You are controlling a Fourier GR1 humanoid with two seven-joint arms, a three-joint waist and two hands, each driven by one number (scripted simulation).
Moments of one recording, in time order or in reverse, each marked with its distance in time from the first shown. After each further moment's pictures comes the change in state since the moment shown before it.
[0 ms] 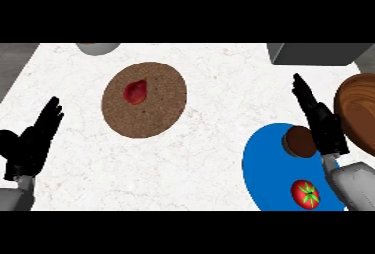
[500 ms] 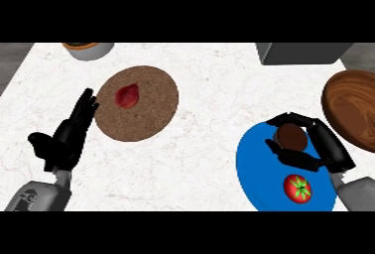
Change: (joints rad) left arm -0.045 -0.146 -0.093 -0.121 -0.036 0.057 -0.006; right arm 0.083 -0.073 0.065 -0.040 0.100 0.130 -0.229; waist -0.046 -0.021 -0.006
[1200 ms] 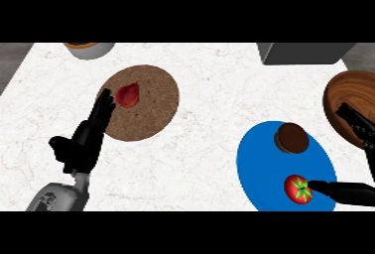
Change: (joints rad) left arm -0.001 -0.088 -0.053 -0.069 -0.068 0.040 0.051; right arm 0.283 -0.057 -0.266 -0.231 -0.134 0.018 -0.281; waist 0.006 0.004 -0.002
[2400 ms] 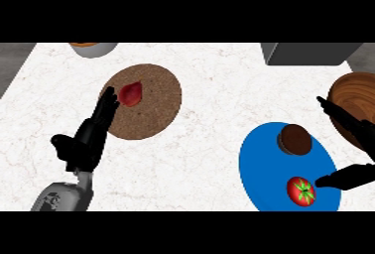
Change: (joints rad) left arm -0.001 -0.066 0.048 -0.025 -0.064 -0.058 0.040; right arm -0.164 -0.075 0.027 0.105 0.174 0.280 0.522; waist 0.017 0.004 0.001
